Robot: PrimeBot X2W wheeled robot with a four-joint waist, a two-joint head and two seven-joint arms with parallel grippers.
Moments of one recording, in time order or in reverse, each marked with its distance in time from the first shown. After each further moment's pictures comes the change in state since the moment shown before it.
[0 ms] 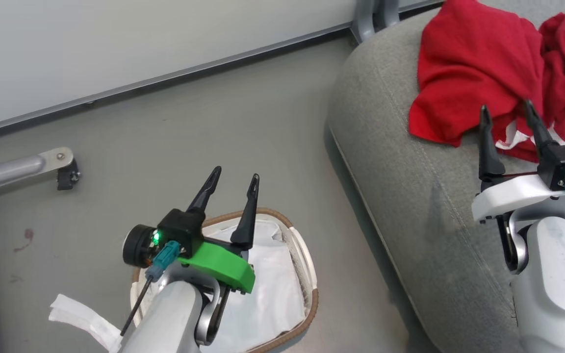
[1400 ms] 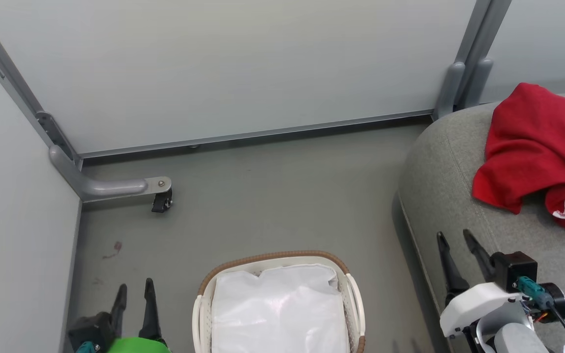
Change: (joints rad) left arm 0.350 0.000 0.389 0.036 0.012 0.010 0.000; right arm 0.304 0.019 0.152 0.079 0.171 0.000 0.000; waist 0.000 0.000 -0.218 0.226
